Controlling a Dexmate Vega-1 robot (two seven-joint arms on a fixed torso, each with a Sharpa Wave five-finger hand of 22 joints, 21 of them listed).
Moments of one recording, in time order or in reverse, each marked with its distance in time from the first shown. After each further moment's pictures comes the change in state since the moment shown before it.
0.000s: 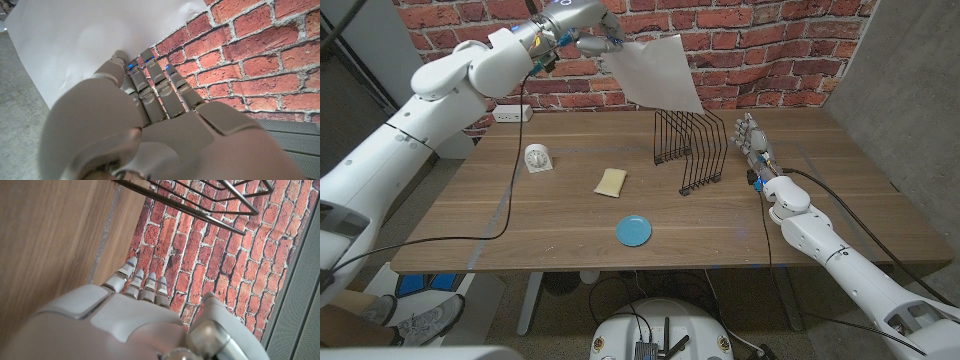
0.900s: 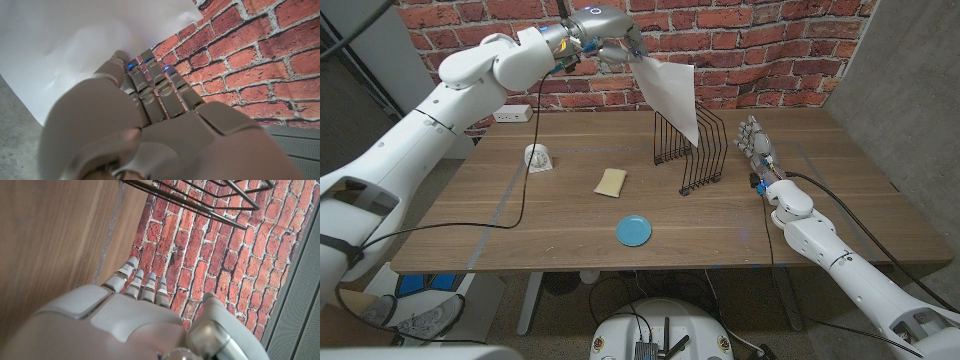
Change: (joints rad) left arm -0.135 -0.077 0.121 0.103 0.097 -0.132 -0.057; left_hand 0.000 0.000 0.000 0.000 0.000 0.000 0.000 0.000 0.000 0.000 0.000 0.003 0.001 -0.007 0.004 0.000 0.000 -0.011 0.000 0.000 0.000; right arm -0.031 -0.008 0.015 -0.021 0.010 0.004 -0.014; right_hand 0.000 0.000 0.000 0.000 0.000 0.000 0.000 0.000 0.000 0.000 0.000 0.000 0.000 0.000 0.000 -0.006 0.000 0.000 0.000 0.000 0.000
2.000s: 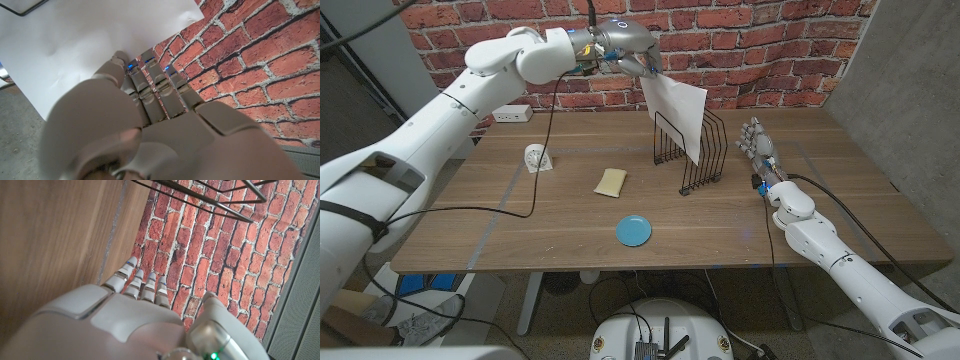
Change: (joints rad) left arm -0.148 -0.088 0.138 0.142 0.049 -0.123 -0.088; left_hand -0.004 0.005 -0.004 -0.004 0.000 -0.011 0.000 0.007 0.000 -0.006 0.006 0.002 0.000 -0.006 0.006 0.000 0.000 0.000 0.000 0.000 0.000; right arm -0.003 0.003 0.008 0.019 0.012 0.015 0.007; right_hand 0.000 0.000 0.000 0.000 0.000 0.000 0.000 0.000 0.000 0.000 0.000 0.000 0.000 0.000 0.000 0.000 0.005 0.000 0.000 0.000 0.000
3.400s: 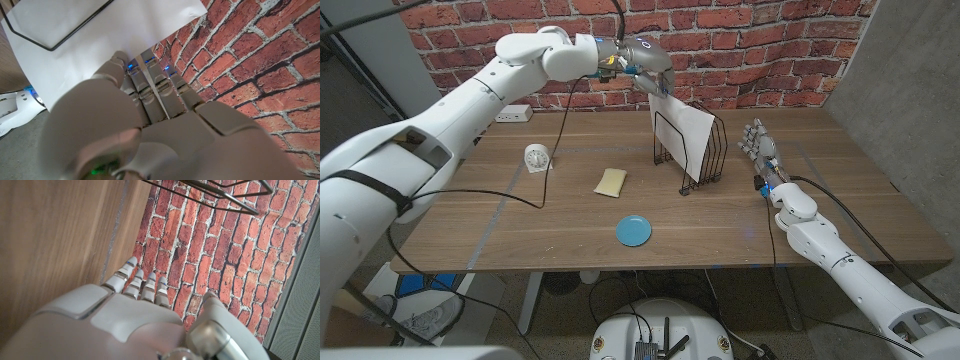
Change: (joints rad) left arm -0.156 -0.103 0.165 0.191 0.066 -0.126 -0.068; left_hand -0.001 -0.001 0.000 0.000 0.000 0.000 0.000 0.000 -0.005 -0.008 -0.008 0.006 0.000 -0.002 -0.002 0.005 0.000 0.000 0.000 0.000 0.000; right arm 0.001 0.002 0.008 0.029 0.016 0.020 0.020; right_hand 0.000 0.000 -0.004 0.004 0.000 0.000 0.000 0.000 0.000 0.000 0.000 0.000 0.000 0.000 0.000 0.000 0.000 0.000 0.000 0.000 0.000
